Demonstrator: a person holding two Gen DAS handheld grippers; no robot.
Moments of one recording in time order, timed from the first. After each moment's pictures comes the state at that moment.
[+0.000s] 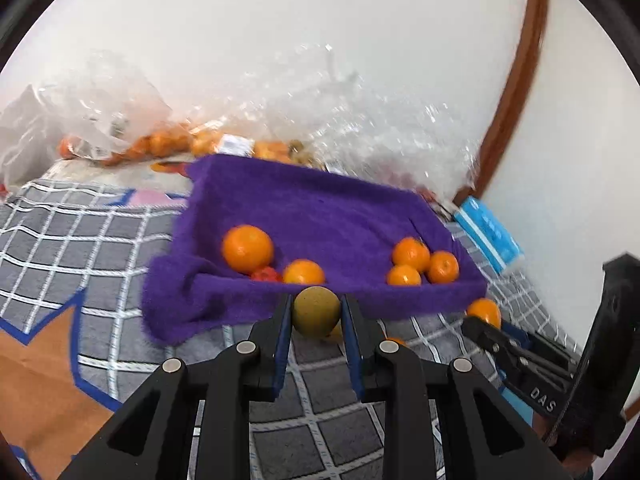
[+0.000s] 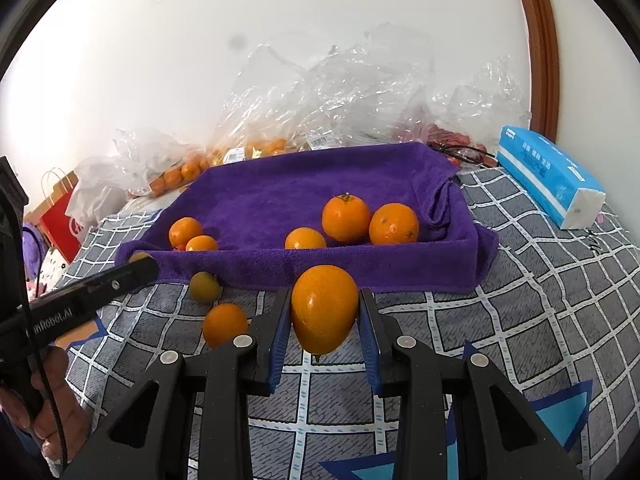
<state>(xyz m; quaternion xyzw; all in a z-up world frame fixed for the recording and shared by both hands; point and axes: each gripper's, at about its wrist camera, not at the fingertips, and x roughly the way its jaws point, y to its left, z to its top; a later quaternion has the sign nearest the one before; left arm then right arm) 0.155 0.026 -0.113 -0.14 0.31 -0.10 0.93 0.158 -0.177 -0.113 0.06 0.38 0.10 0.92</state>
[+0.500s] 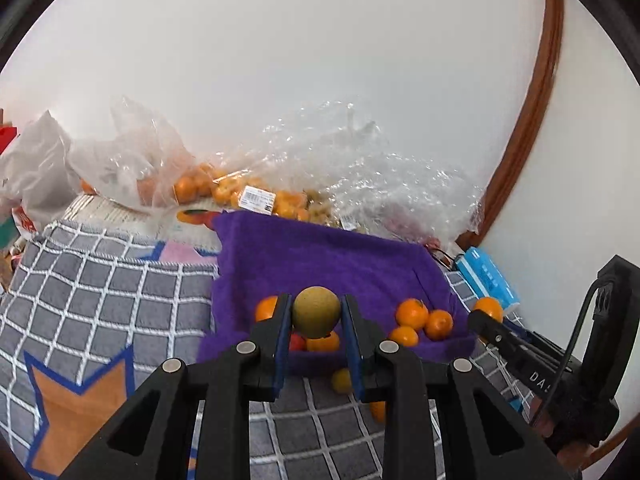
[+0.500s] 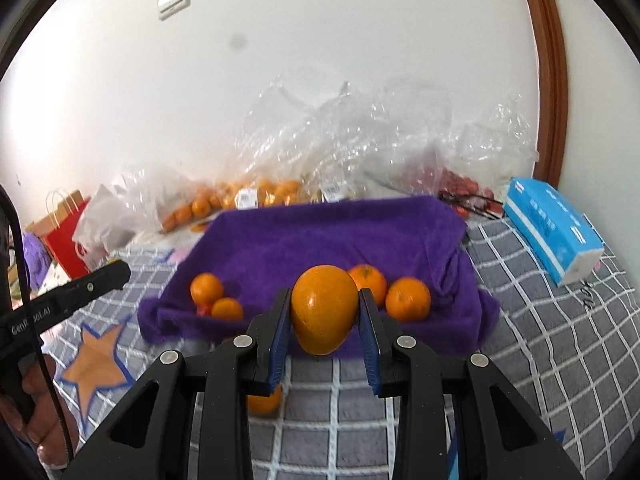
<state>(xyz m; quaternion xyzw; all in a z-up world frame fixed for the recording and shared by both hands) 0.166 0.059 -0.059 -0.15 0.29 -0.08 0.94 0.195 -0.167 -0.058 0.07 0.35 0.11 0.93</state>
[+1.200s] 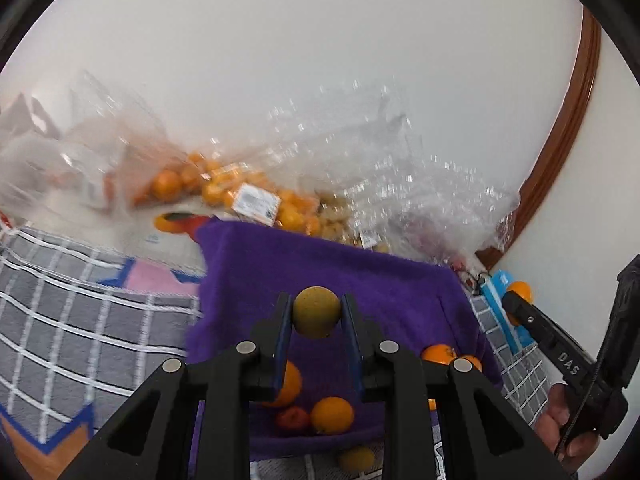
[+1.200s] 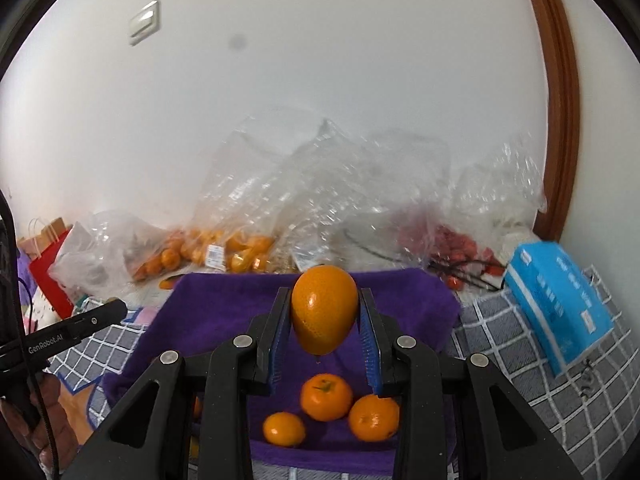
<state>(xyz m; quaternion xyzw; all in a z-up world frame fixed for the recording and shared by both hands) 0.255 0.048 -0.079 -0.18 0.32 -0.07 0.93 0.275 -0.198 -0.061 0.07 0.33 0.09 0.94</state>
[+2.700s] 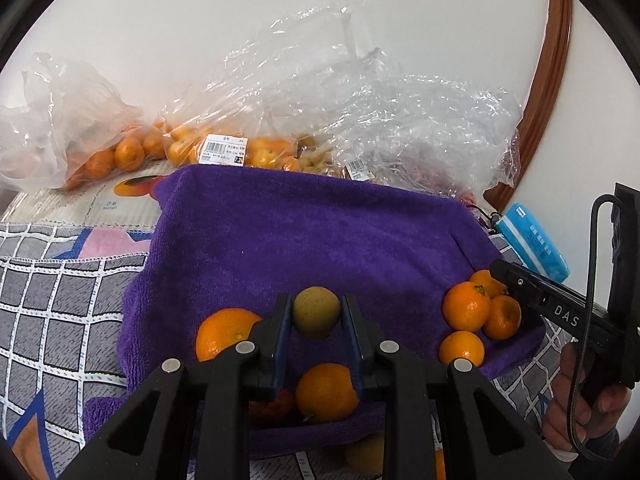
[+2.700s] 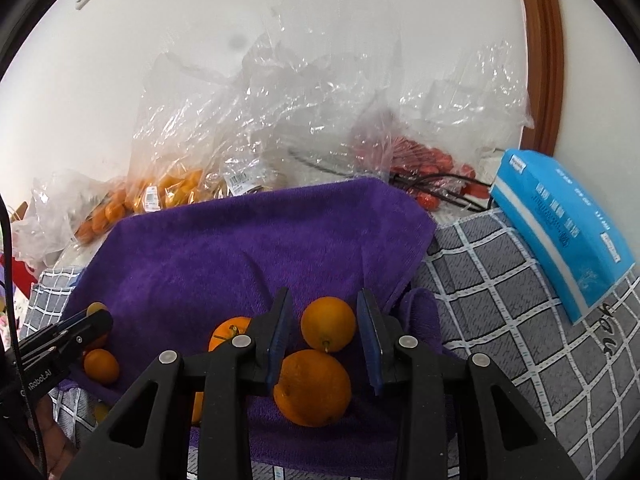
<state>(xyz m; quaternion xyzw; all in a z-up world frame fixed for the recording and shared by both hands) 0.259 0.008 -0.126 -0.10 0.35 -0.08 0.93 0.291 -0.220 -0.129 0.07 0.40 0.05 0.91</state>
